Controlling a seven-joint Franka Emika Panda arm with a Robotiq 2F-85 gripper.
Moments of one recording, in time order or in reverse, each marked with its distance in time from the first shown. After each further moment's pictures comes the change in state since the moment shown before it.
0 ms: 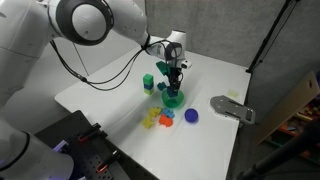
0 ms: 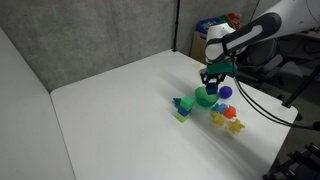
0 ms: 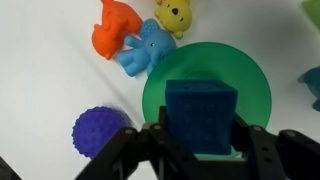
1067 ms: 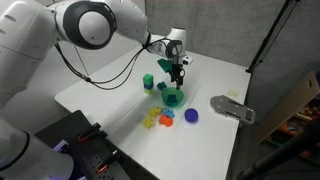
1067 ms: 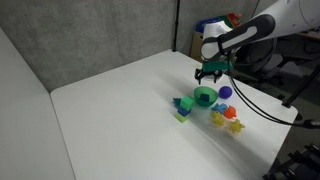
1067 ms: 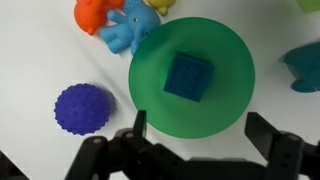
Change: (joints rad) arm 0.009 0.046 0.001 0.098 -0.001 0.010 -0.015
